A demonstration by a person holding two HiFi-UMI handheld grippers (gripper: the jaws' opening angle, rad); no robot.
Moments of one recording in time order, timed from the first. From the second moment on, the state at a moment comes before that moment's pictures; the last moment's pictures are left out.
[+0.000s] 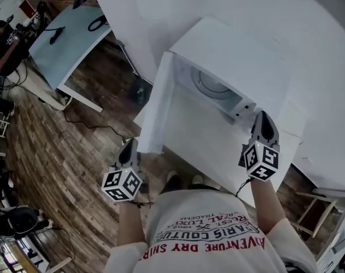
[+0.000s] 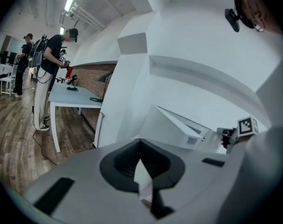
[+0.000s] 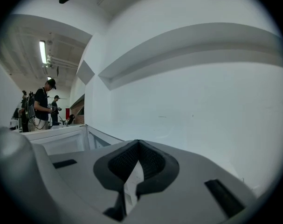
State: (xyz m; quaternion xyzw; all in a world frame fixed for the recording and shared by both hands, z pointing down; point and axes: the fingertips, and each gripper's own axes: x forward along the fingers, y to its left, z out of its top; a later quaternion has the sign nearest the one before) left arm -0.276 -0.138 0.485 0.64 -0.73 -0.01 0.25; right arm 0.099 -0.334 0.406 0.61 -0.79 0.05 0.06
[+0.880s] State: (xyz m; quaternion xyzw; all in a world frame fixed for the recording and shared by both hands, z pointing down) left arm -0.135 -0.207 0.474 0.74 -0.63 0.03 0.25; right arm 0.094 -0.335 0.408 0.56 -0.83 0.07 0.06
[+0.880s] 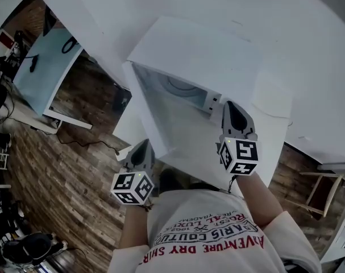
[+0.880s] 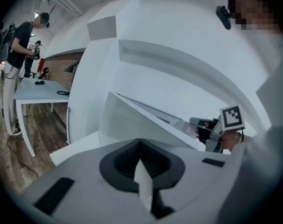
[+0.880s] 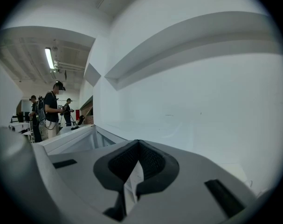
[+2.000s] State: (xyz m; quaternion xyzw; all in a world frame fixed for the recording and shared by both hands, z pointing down) left arm -0.056 -0.308 0.477 0.90 -0.35 0.13 0.20; right arm 0.101 -0.336 0.411 0.67 -0.74 0.10 0.06
